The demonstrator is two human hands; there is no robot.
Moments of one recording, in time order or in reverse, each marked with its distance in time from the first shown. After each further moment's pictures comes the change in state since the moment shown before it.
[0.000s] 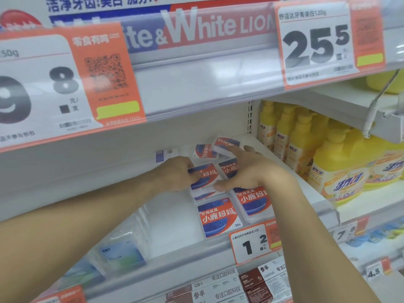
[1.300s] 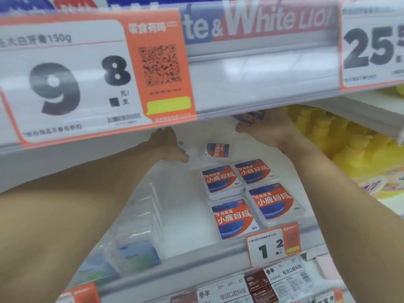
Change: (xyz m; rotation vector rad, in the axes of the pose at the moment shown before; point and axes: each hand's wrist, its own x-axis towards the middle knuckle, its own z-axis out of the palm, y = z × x) left_hand 0.044 -0.037 -0.053 0.062 0.206 -0.095; right_hand 0.051 -0.003 -0.046 0.475 0.467 -0.187
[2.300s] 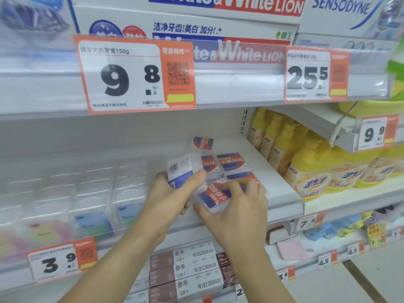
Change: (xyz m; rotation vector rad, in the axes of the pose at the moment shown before) left_hand -0.200 0.020 0.051 -1.288 0.020 -0.029; right_hand -0.222 -0.014 0.061 -0.426 0.403 -0.077
